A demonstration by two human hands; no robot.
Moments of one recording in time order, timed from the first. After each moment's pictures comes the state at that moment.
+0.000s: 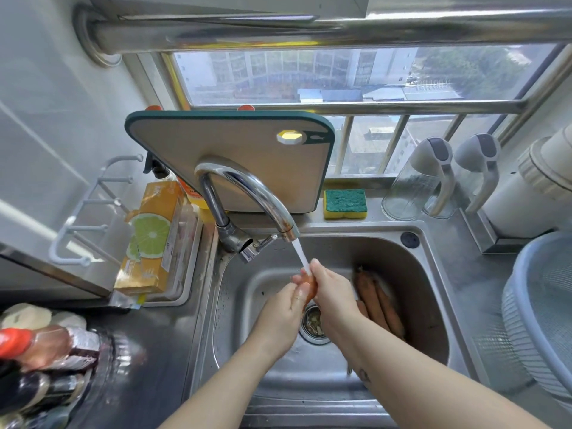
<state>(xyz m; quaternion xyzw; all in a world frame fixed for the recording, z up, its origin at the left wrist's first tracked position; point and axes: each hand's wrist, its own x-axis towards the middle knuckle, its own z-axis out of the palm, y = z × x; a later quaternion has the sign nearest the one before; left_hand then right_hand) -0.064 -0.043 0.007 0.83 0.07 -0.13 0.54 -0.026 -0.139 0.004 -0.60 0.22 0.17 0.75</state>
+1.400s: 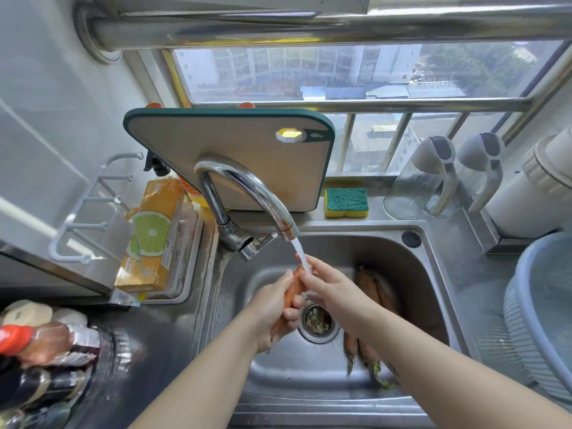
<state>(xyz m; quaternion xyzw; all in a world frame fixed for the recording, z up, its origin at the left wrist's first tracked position) -0.048 -0.038 0.025 0.49 0.30 -0.29 0.77 -0.018 -0.169 -0.006 -0.61 -0.03 0.30 0.73</state>
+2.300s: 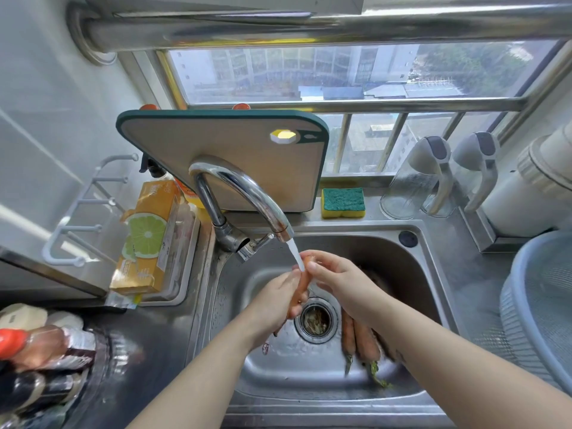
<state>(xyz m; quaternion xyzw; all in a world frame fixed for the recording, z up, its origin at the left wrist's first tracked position) -0.044 -0.041 0.023 0.68 0.11 -0.24 0.68 -0.003 -0.185 0.005 -0.67 -0.04 0.27 0.69</state>
